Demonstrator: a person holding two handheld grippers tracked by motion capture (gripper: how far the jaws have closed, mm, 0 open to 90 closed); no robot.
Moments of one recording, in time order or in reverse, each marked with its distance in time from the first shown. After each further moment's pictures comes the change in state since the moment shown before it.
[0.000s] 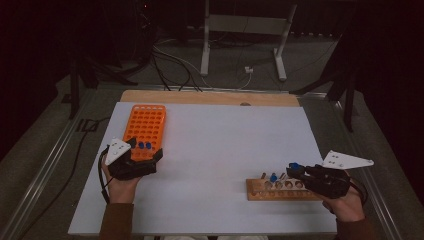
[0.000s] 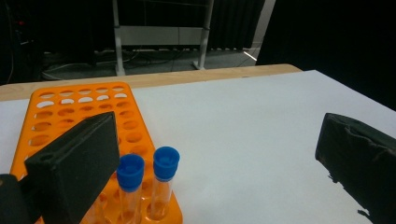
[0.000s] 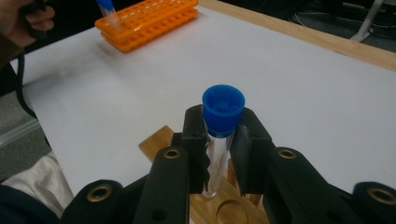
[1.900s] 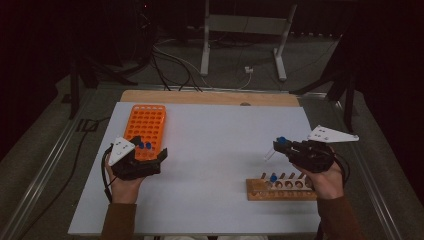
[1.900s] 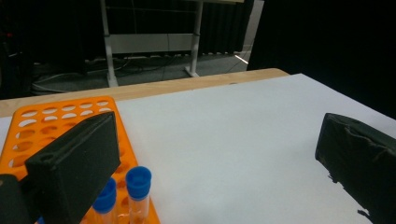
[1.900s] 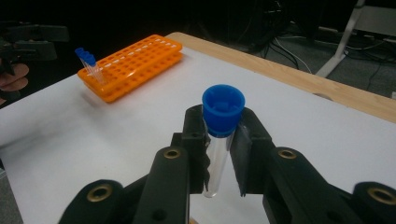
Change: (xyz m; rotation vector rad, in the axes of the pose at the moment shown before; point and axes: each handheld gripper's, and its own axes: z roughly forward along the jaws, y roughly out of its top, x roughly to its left) left arm -0.015 0.011 -0.001 -0.019 -0.035 0.035; right arm 0.002 0.057 0.034 -0.087 -0.065 0.035
